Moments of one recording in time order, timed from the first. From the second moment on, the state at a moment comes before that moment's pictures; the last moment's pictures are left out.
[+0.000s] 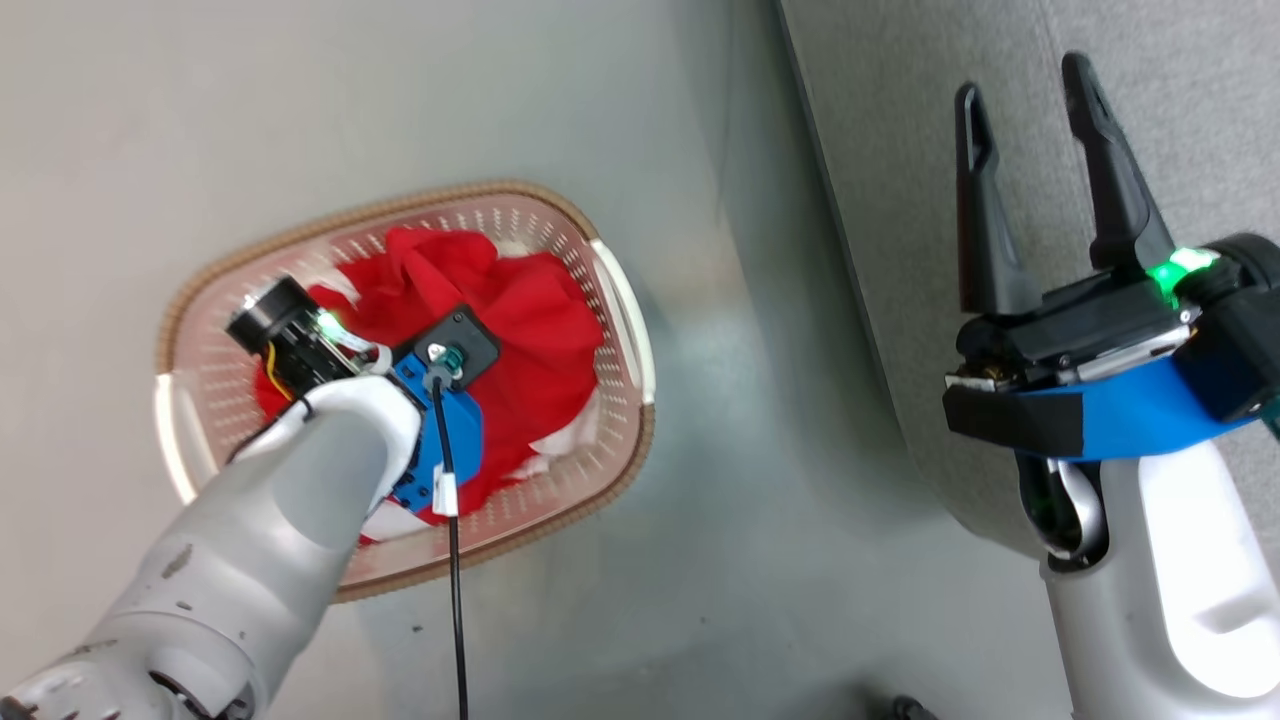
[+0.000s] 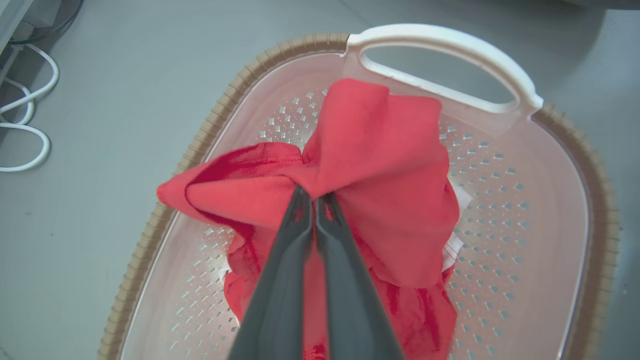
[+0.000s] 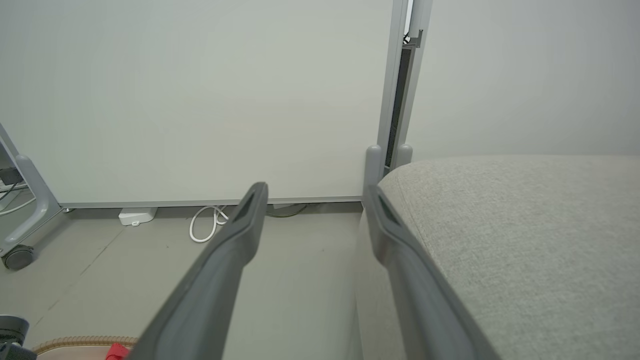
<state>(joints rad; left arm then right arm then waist) -0.99 0.19 -1.24 1.24 -0.43 -0.13 -0.22 -0.50 -0.05 0.08 -0.01 0.13 0.13 -0.26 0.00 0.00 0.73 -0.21</state>
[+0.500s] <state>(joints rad) -0.87 0.19 -1.07 0.96 -0.49 -0.06 -0.26 -0.36 -0.05 0.05 0.04 0.08 0.13 -0.26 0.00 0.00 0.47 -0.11</state>
